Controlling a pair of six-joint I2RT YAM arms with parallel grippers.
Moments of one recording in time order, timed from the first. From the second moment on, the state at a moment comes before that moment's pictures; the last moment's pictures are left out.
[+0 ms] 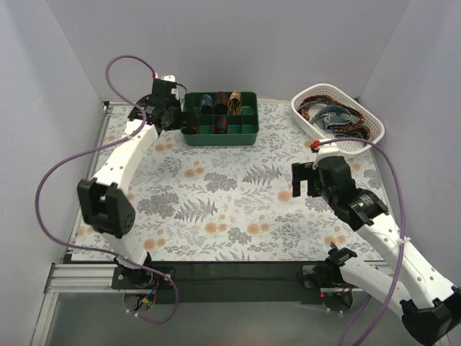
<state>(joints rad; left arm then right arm) -0.29 1.83 1.77 -0.74 -0.20 -0.31 0.55 0.85 0.84 -0.65 0.25 0.19</state>
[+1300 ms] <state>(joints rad) -0.29 0.27 0.87 -0.63 -0.29 -0.62 0.54 0.23 0.90 -0.67 0.39 0.03</state>
